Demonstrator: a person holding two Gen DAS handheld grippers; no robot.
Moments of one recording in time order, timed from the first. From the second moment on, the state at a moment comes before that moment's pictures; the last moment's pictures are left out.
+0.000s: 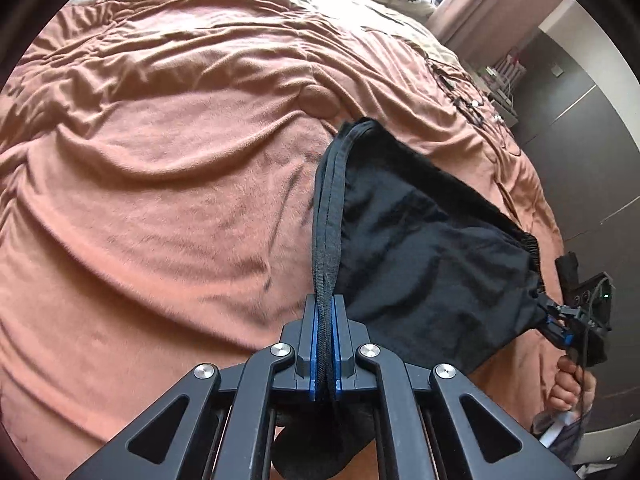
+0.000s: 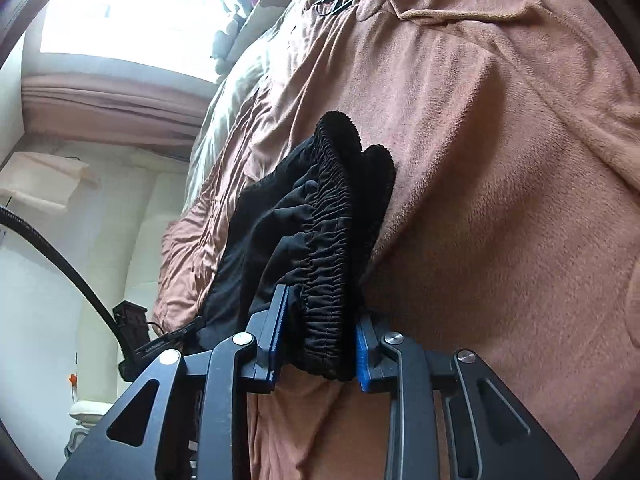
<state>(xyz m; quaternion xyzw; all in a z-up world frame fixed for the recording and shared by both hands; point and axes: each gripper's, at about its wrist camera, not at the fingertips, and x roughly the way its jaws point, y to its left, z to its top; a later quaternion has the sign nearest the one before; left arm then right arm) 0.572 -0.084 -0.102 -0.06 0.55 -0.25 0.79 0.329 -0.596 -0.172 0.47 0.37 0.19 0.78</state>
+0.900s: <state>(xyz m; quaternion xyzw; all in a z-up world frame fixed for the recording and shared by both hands) 0.382 0.008 -0.113 -0.17 0.56 -0.21 0.78 0.293 -0.538 -0.133 0.33 0.45 0.24 0.80</state>
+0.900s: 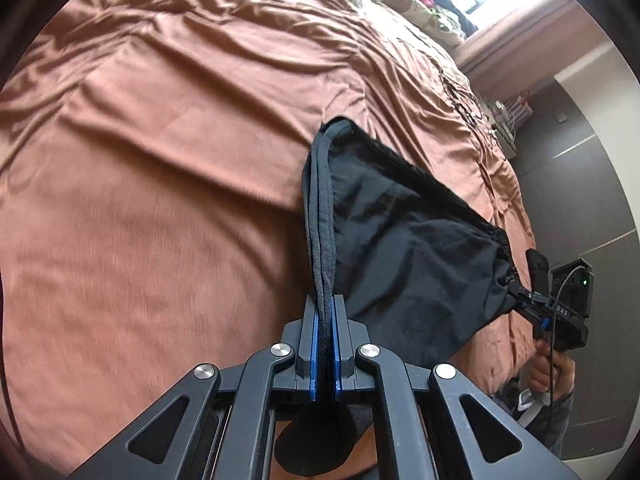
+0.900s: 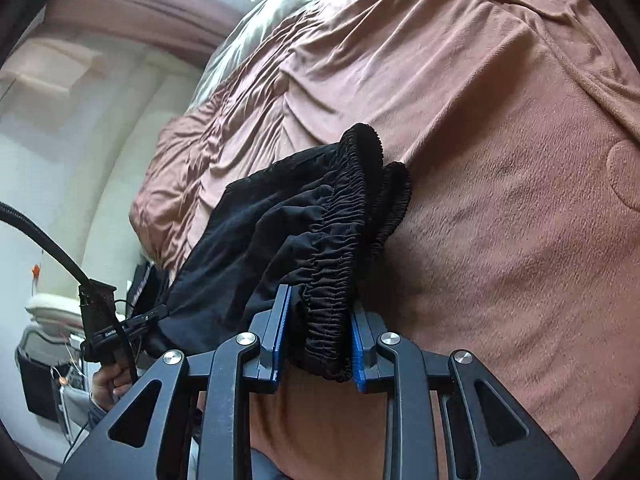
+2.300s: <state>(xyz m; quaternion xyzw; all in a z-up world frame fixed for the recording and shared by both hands) 0.313 -0.007 -0.190 -0.33 0.51 -0.32 0.73 0.246 -0.494 -0.080 0.17 0.46 0.18 0.85</state>
